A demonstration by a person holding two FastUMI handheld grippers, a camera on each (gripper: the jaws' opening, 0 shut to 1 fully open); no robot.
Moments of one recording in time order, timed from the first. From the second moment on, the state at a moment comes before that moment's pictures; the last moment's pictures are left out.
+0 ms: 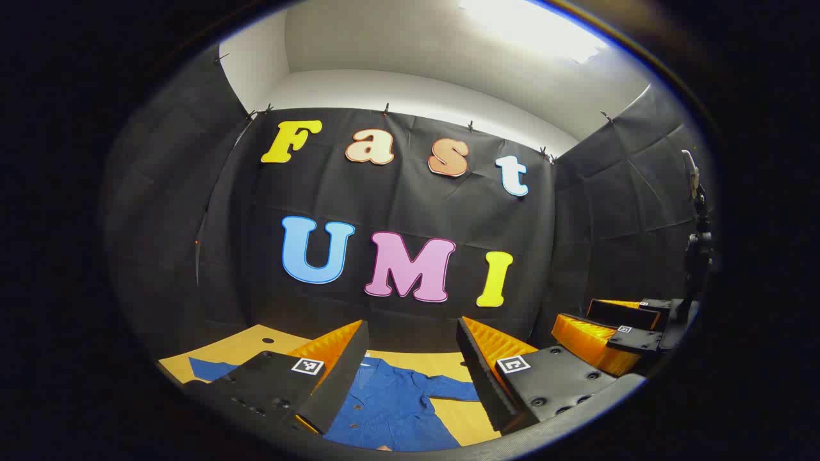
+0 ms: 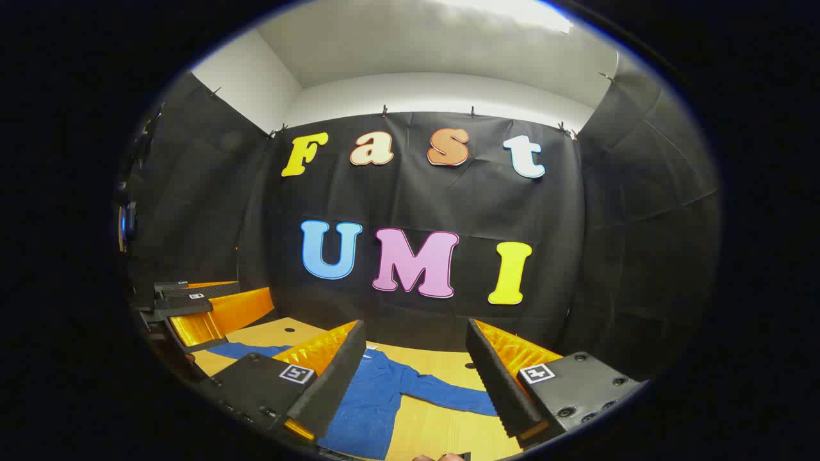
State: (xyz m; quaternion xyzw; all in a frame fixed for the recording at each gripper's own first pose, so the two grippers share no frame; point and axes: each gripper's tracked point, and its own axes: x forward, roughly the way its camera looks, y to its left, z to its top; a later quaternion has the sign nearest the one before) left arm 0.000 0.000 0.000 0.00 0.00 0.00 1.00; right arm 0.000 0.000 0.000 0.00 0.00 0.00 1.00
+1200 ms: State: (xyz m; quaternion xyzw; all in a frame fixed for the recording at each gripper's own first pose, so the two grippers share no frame) left arm -0.001 0.013 -0.005 0.03 0.01 0.03 1.00; right arm 0.005 0.004 -0.010 0.00 0.02 0.00 1.00
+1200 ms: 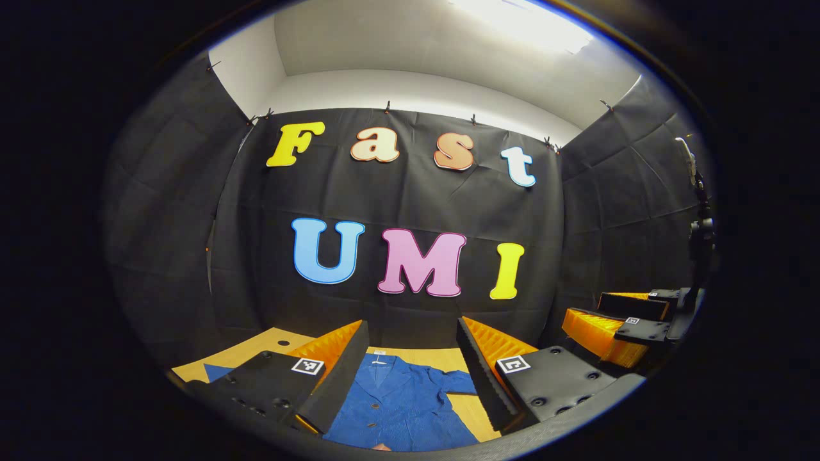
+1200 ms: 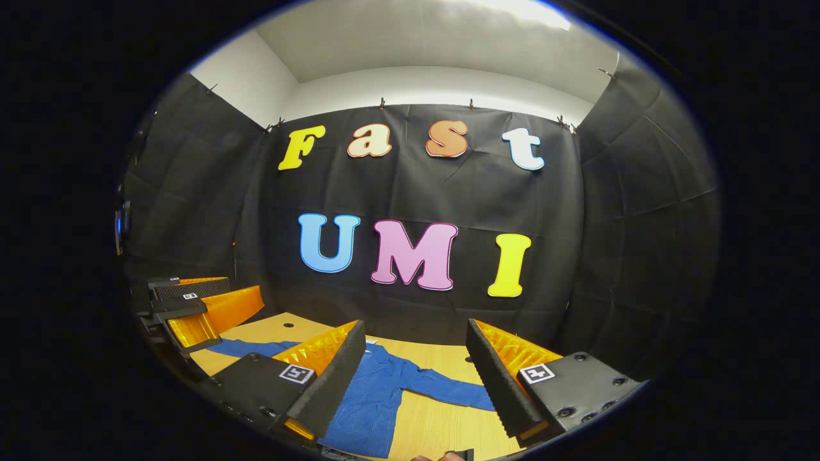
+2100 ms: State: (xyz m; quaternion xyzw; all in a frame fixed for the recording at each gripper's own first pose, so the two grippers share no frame) left arm -0.008 0.026 0.004 0.02 0.00 0.03 1.00; right arm 0.011 -0.021 0.010 -0.01 -0.01 -0.04 1.00
